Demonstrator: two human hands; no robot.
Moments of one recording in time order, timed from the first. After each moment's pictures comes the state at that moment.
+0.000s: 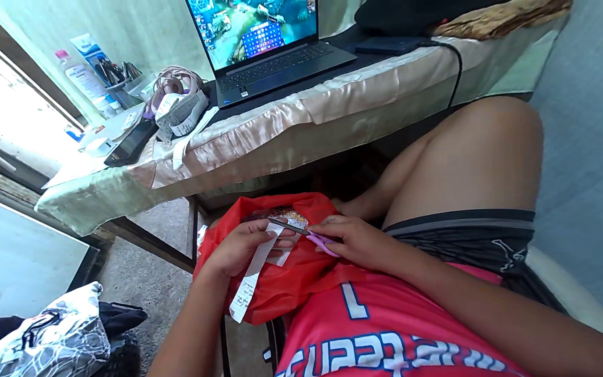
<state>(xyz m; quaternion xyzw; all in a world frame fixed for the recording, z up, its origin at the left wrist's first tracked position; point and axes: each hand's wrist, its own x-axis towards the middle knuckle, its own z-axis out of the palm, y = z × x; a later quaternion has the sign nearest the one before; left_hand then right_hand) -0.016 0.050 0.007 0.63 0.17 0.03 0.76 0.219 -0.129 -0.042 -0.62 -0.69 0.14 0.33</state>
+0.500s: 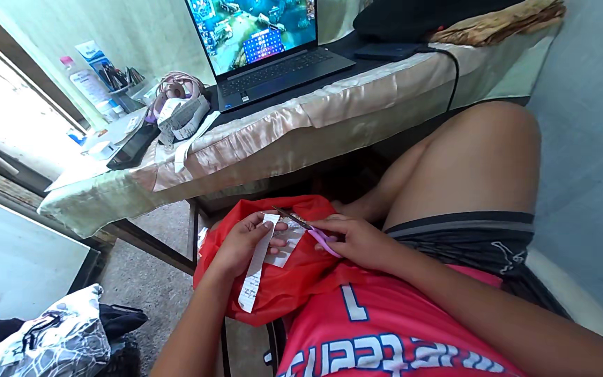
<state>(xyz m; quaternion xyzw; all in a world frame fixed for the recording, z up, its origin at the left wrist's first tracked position) -0.007 0.044 0.007 0.62 0.25 0.13 0.73 0.216 -0.131 -0.031 -0.65 -0.62 0.22 0.37</state>
